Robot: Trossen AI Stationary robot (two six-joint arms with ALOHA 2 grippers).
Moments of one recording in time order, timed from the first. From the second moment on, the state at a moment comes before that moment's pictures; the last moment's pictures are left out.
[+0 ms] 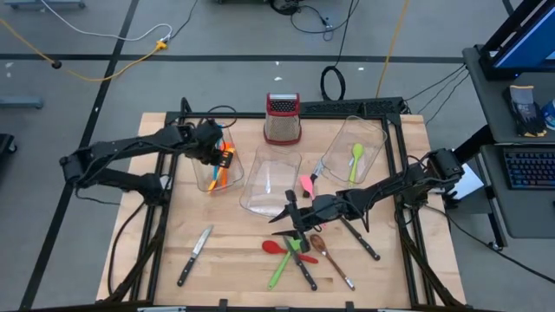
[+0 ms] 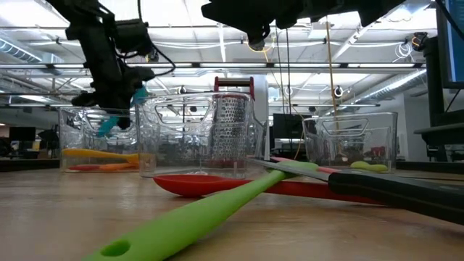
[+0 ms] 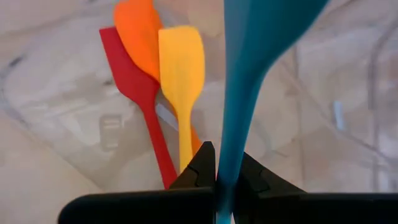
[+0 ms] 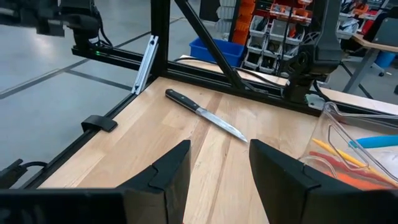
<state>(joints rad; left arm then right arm) 0.51 1.20 0.78 -0.73 0.06 -0.71 0.29 1.68 0.93 0.53 0.02 -0.10</state>
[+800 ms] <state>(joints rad) 0.51 1.31 0.78 -0.82 0.08 -0.70 0.29 1.68 0.93 0.53 0.02 -0.10</state>
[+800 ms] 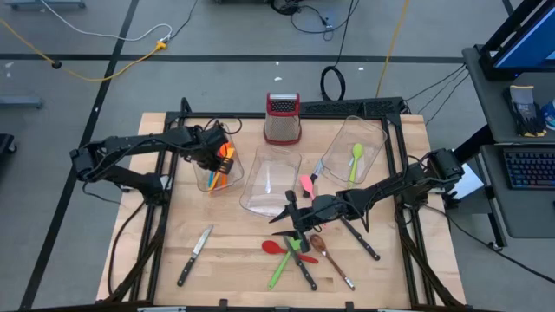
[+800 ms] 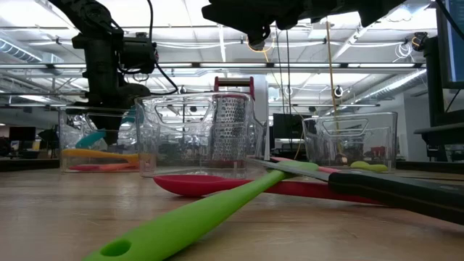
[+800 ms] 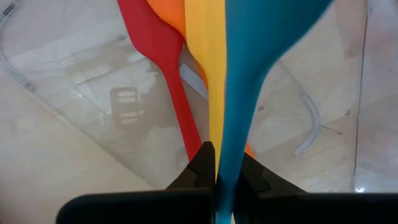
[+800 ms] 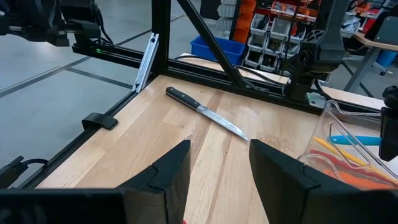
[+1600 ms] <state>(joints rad) 0.45 1.39 0.78 -0.81 0.02 -0.70 0.29 1.68 0.93 0.53 0.02 -0.09</state>
